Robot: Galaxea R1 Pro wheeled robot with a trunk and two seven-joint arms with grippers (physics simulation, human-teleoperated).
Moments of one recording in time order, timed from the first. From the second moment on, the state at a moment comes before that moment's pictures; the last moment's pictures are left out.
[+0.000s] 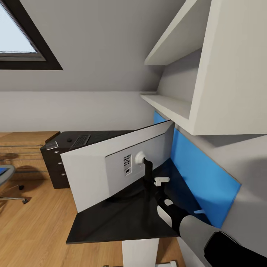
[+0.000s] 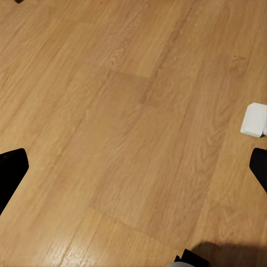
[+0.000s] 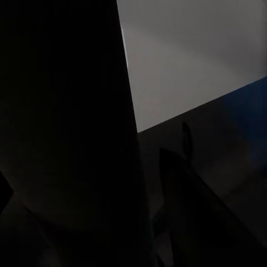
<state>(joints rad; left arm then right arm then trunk) 0.02 -0.02 -0.21 -0.12 0.39 -0.78 0.41 -0.84 0.11 0.69 -0.22 -0.66 -0.44 -0.05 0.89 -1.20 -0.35</state>
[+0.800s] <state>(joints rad) 0.02 0.15 -0.16 -0.34 0.71 -0.53 0.40 -0.84 0.11 0.70 -0.22 -0.67 -0.44 -0.05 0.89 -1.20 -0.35</state>
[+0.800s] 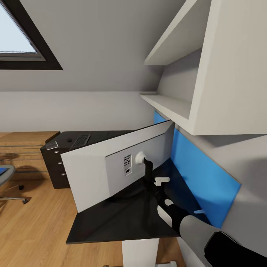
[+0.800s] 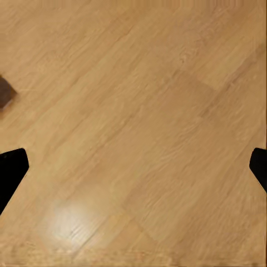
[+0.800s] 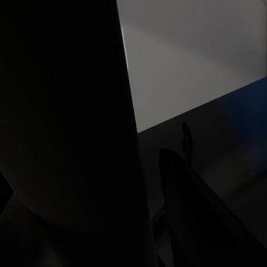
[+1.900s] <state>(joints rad) -0.10 0.27 0.20 -1.43 0.97 0.37 0.66 -0.84 0.06 0.64 -0.23 -0.64 -0.44 -0.05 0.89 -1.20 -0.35</state>
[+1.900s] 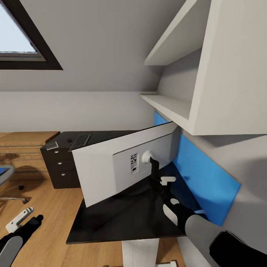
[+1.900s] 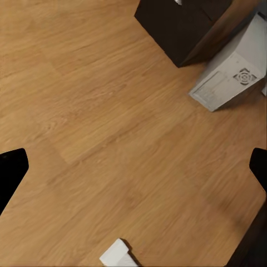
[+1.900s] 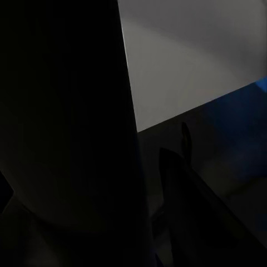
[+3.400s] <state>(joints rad) -0.10 0.27 0.22 -1.42 0.97 0.37 0.66 -0.84 0.06 0.65 -0.23 -0.65 -0.44 -0.05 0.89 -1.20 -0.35</state>
